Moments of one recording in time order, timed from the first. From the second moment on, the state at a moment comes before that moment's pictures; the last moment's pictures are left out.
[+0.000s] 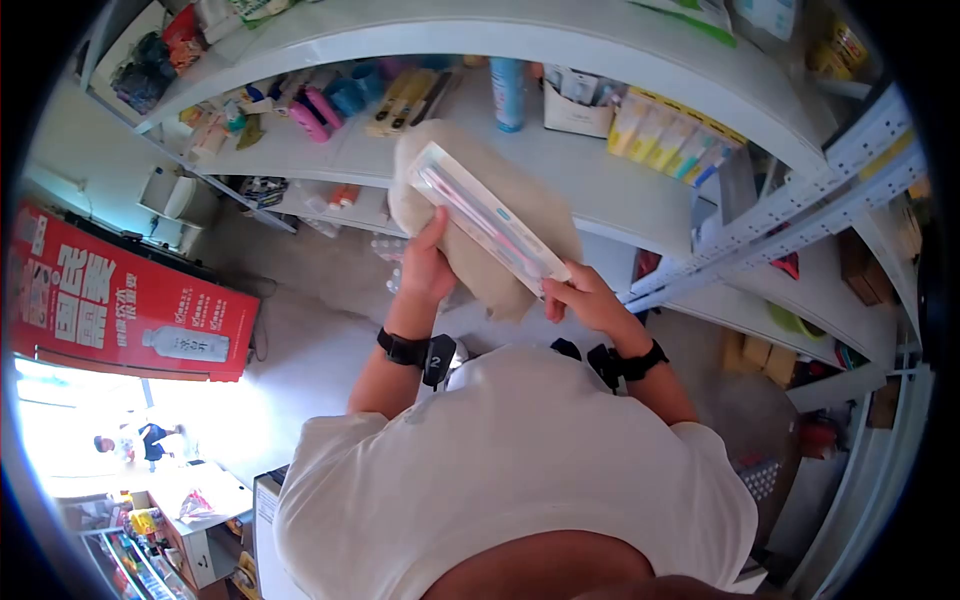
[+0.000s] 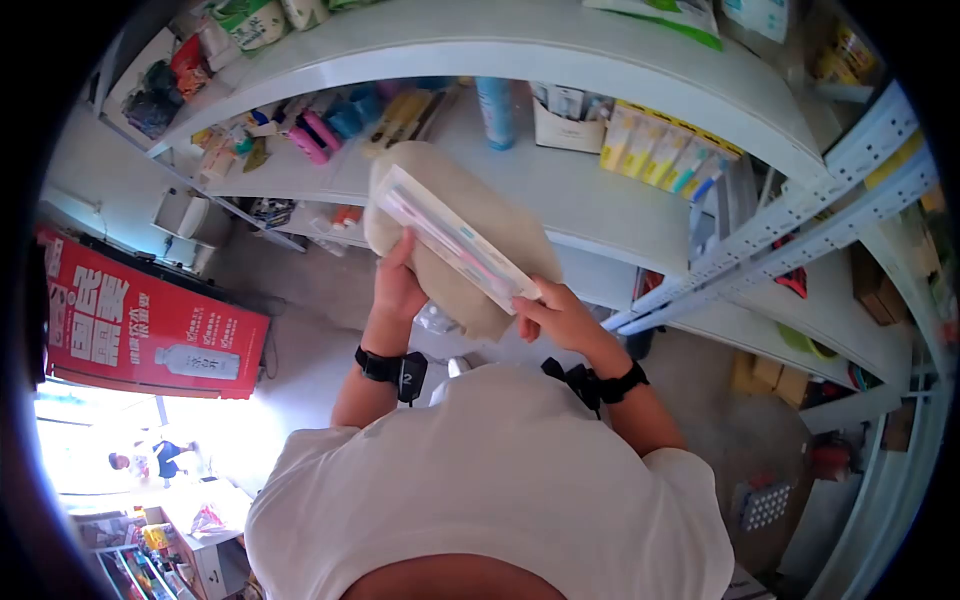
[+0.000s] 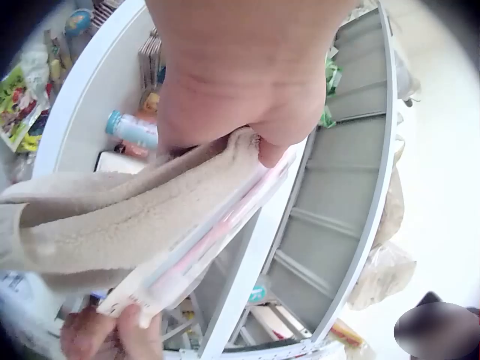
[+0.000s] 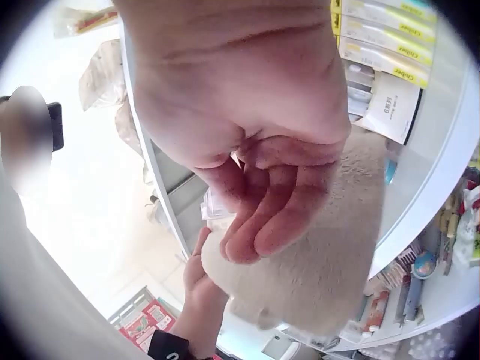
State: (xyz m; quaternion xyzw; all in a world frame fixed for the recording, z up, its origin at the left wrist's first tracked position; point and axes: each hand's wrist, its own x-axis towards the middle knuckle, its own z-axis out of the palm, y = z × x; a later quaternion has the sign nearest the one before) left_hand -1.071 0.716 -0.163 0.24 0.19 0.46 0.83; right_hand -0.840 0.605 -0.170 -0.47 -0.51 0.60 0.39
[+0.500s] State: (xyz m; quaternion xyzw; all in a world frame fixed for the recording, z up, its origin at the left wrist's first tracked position) left_hand -1.057 0.727 -0.161 0.36 0.25 0.33 0.84; right_hand -0.840 0.606 -0.167 -0.50 -0.48 0.58 0.42
